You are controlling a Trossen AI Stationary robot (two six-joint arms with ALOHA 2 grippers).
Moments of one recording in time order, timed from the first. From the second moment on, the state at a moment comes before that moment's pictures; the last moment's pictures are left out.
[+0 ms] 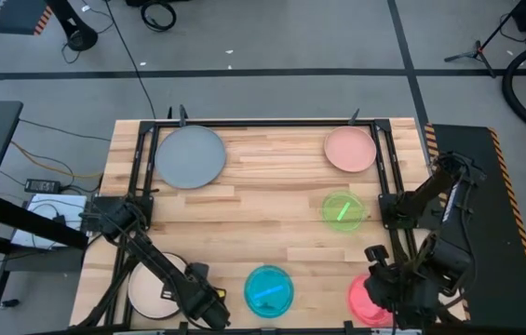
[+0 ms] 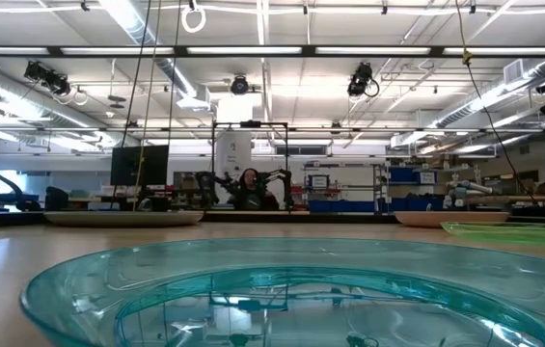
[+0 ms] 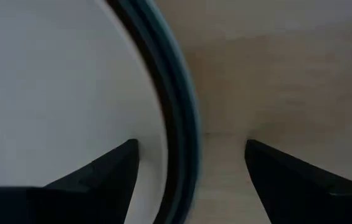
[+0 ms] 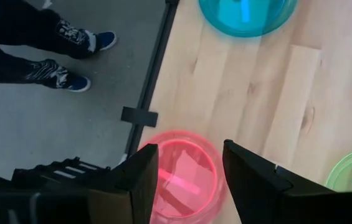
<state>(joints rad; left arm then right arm) -0.78 2.10 1.48 -1.12 0.12 -2.16 1.05 1.53 1.56 -1.21 0.20 0.77</state>
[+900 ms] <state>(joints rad) -0.66 2.02 1.66 -1.55 -0.02 -1.89 0.90 1.51 1.56 -1.21 0.24 0.51</state>
